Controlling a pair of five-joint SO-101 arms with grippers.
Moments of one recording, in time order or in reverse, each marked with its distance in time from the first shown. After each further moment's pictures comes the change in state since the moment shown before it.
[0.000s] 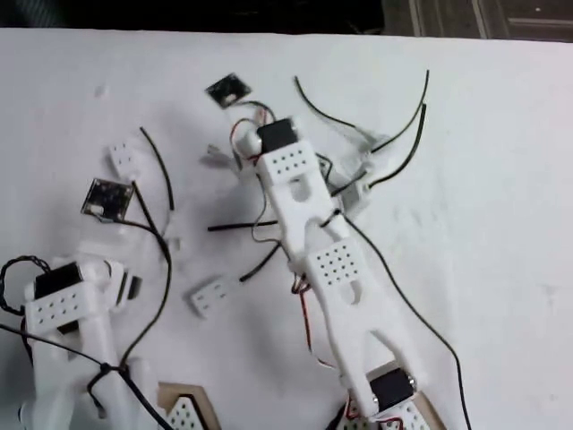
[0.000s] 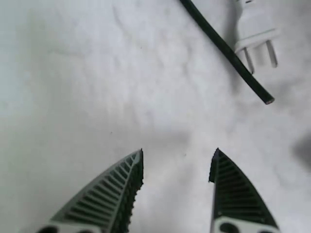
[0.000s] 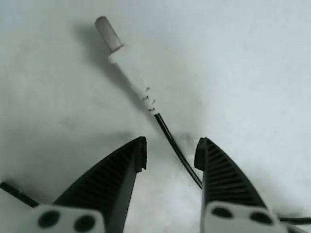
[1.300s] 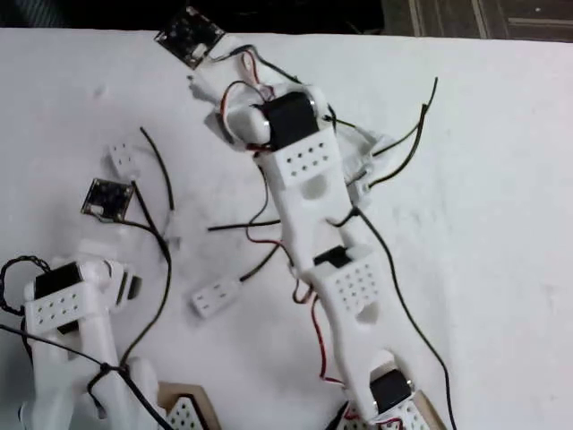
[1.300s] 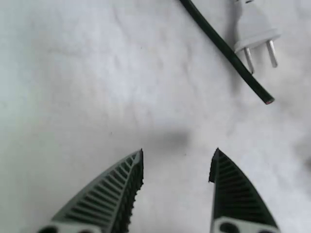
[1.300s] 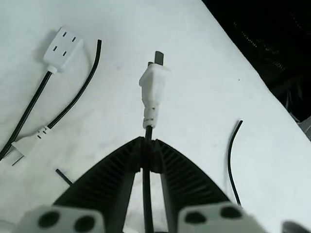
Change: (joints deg) left arm 0.0 0.0 0.0 0.0 0.0; right arm -4.0 -33.9 4.0 6.2 11.6
